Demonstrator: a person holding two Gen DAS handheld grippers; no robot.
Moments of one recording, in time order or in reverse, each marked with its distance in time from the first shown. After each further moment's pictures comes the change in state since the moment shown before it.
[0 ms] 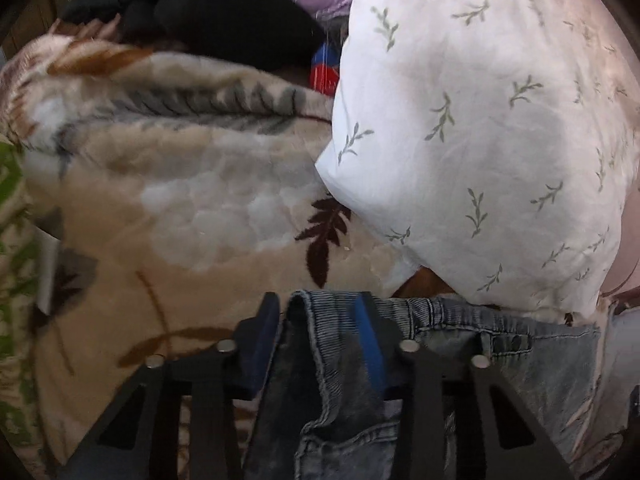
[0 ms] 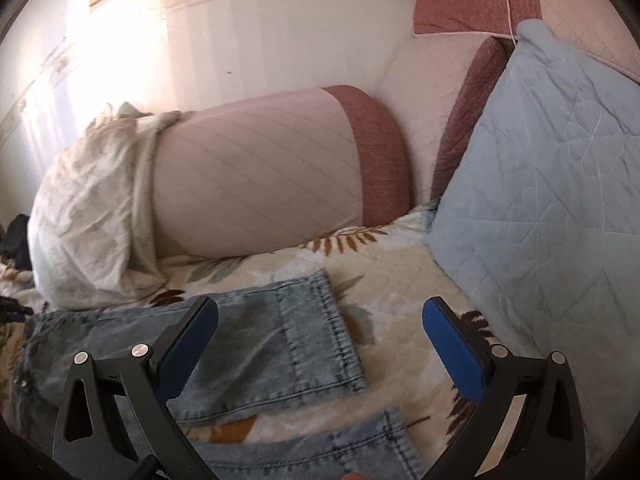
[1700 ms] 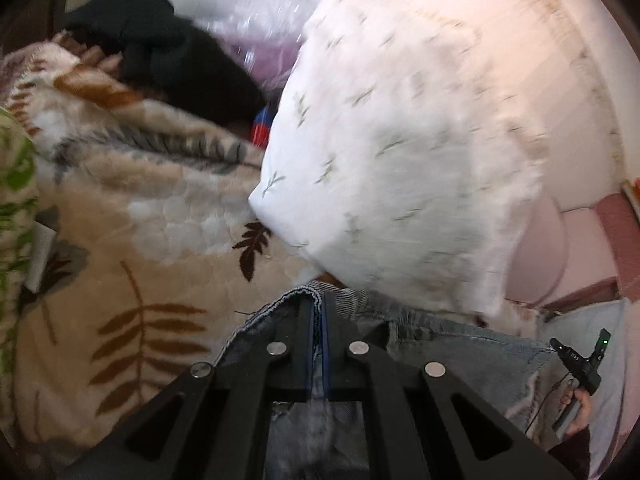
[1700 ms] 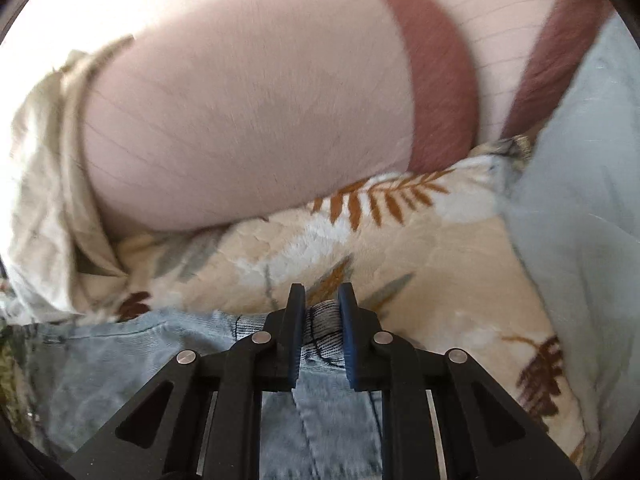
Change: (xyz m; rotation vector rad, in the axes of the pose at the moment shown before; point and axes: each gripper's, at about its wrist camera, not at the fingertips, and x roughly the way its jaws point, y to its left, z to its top) left arm -0.104 0.019 -0.018 -0.009 -0.174 -0.265; right arm 0.117 0.009 0.039 0.070 0.319 0.092
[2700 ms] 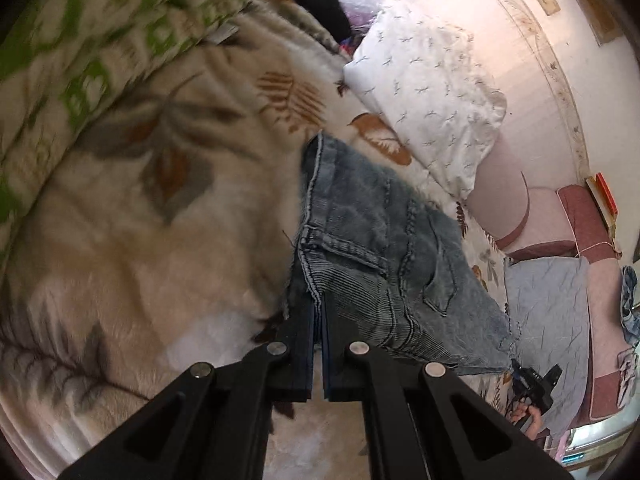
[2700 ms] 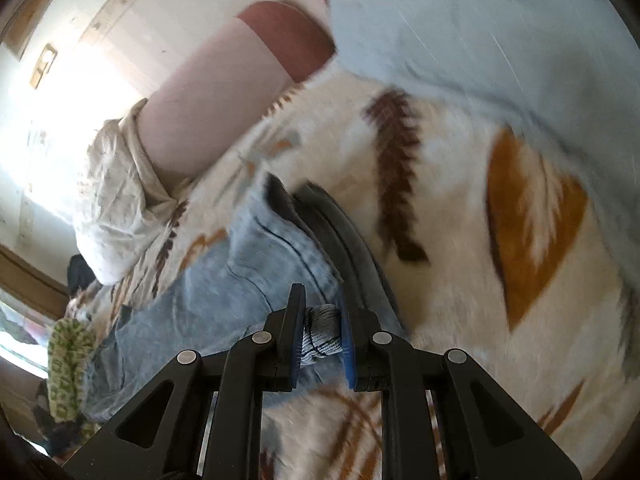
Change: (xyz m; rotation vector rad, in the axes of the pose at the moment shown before) left arm -0.104 0.088 -0.257 -0.168 0.035 -0.099; right arm -0.115 -0.129 -0.244 0.359 -0.018 0.223
